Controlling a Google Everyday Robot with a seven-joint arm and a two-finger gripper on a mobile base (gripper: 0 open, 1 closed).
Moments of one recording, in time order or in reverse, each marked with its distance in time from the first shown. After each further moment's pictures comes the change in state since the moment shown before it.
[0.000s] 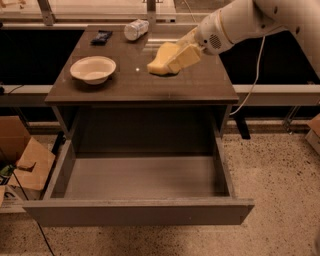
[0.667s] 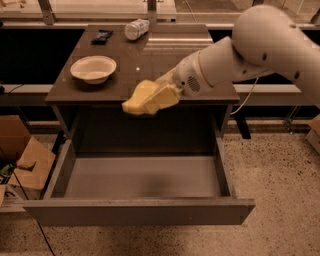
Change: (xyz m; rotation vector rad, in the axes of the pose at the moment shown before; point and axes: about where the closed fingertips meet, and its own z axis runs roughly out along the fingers) arm 0.019 0.120 0.030 -0.086 -0.005 0.112
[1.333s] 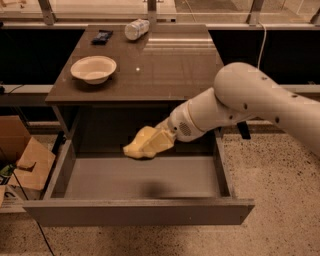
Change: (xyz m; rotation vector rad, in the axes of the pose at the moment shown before) arm 0.094 0.050 0.053 -0.060 0.133 0.179
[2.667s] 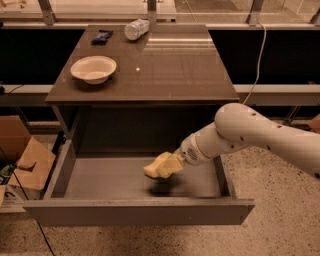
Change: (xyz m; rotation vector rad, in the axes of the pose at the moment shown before) arm 0.106 -0.041 0.049 0.070 0.108 0.229
